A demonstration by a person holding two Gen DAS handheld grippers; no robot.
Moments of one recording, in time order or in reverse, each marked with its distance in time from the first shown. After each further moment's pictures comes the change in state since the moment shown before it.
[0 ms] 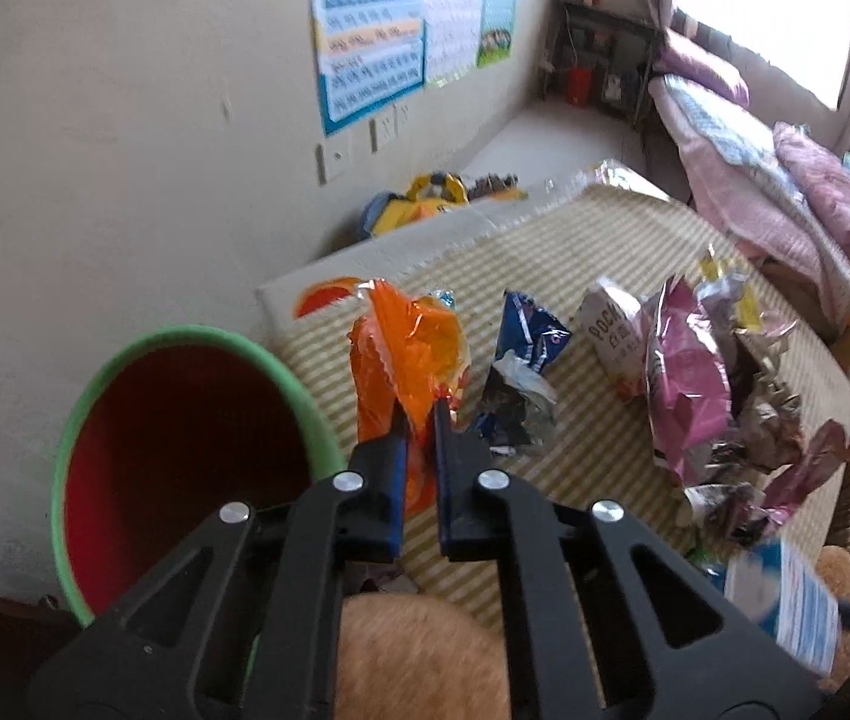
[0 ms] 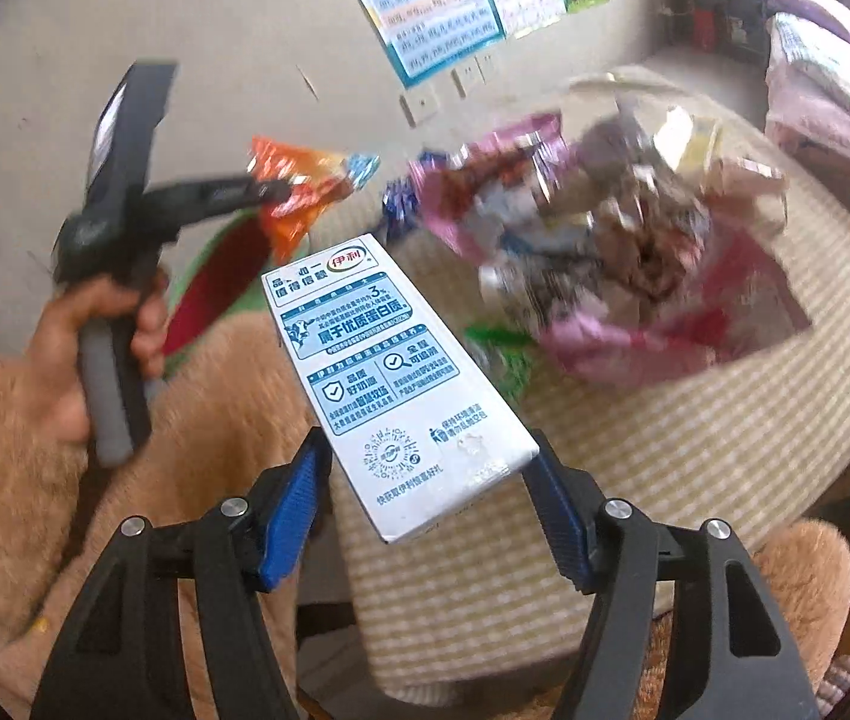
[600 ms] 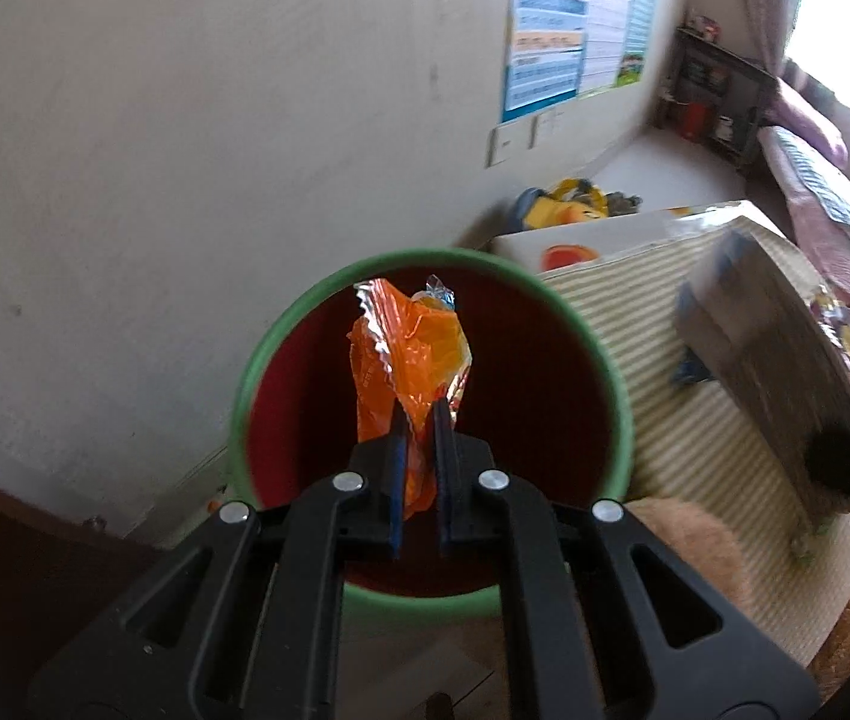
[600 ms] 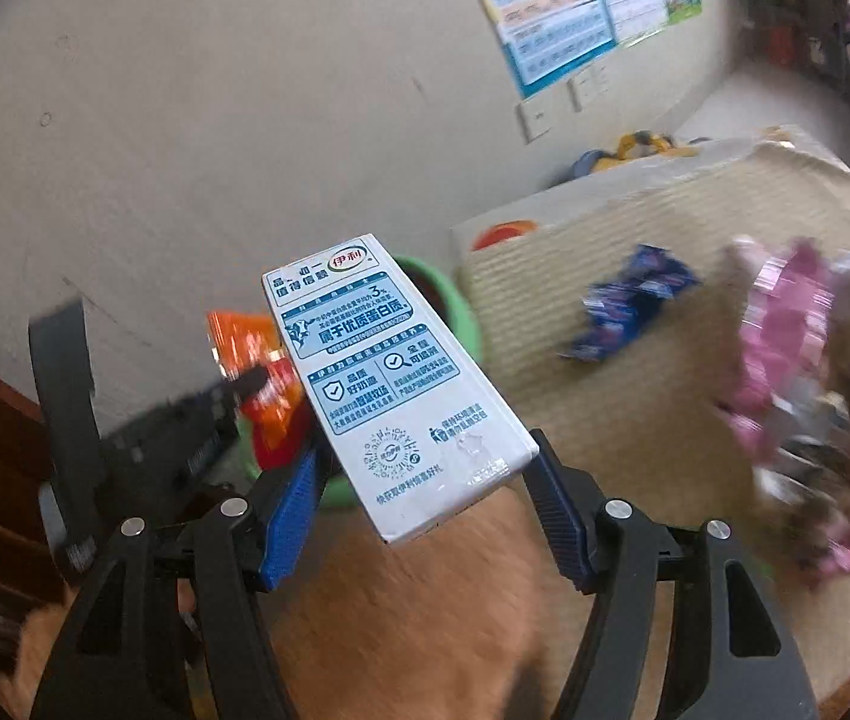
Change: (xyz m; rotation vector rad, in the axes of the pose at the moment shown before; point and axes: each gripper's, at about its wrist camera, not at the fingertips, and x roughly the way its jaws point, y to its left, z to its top) left arm -0.031 0.135 -0.050 -0.185 0.021 0.197; right arm 0.118 0.130 0.111 -0.067 0.066 0.133
